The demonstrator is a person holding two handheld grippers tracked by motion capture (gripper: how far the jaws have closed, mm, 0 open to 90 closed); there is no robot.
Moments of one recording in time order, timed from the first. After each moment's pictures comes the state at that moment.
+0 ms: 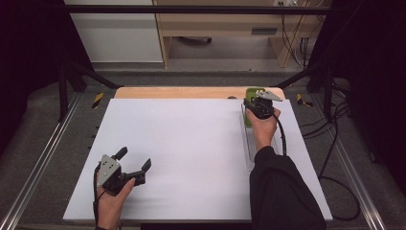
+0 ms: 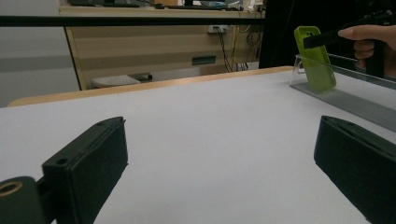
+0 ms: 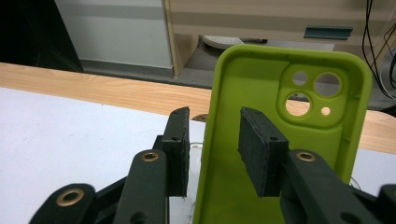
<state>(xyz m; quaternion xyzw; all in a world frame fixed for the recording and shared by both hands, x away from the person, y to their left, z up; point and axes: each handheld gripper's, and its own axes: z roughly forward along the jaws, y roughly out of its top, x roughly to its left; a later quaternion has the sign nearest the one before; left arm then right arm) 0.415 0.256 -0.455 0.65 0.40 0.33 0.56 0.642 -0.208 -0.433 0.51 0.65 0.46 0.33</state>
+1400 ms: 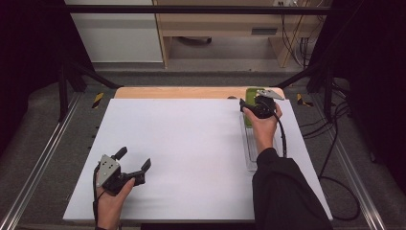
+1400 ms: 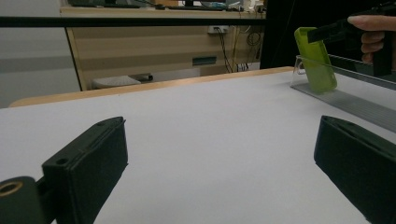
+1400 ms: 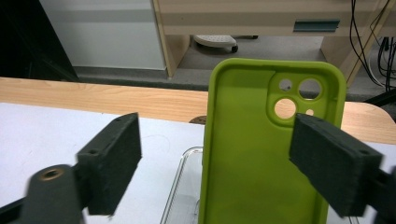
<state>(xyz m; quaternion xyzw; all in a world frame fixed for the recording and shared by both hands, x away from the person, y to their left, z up) 0.415 0.257 -0.455 0.65 0.40 0.33 0.56 0.635 -0.204 -0.420 0.54 0.63 0.45 0.32</state>
